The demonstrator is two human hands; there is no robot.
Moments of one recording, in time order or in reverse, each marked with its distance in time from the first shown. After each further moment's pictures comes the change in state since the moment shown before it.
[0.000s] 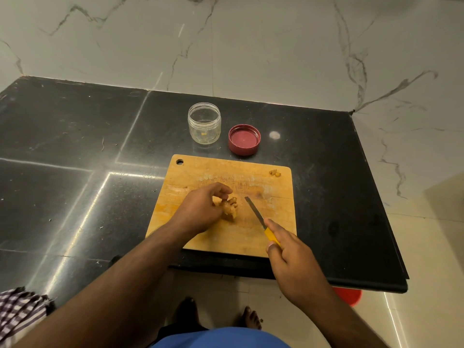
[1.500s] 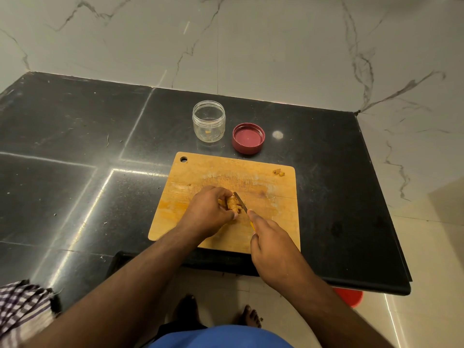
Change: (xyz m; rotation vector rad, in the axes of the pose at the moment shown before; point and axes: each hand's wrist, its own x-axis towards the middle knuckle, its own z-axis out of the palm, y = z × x) left_hand -0.003 -0.005 0.017 0.080 0.088 0.024; right_hand 0.026 -0.025 0.018 -0.196 -0.062 -0.081
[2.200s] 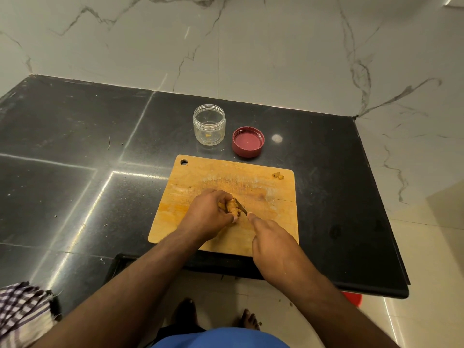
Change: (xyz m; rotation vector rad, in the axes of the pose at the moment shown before) left_hand -0.001 -0.002 0.001 -0.009 0.006 -0.009; right_hand 0.005 -0.004 -0.008 -0.160 -0.058 0.032
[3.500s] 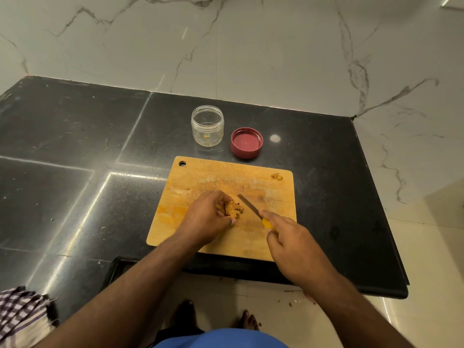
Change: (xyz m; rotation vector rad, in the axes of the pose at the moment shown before) left_hand -0.004 -0.002 -0.003 -0.082 -0.037 0.011; right_hand -0.006 0.022 -0.020 0.146 0.085 0.009
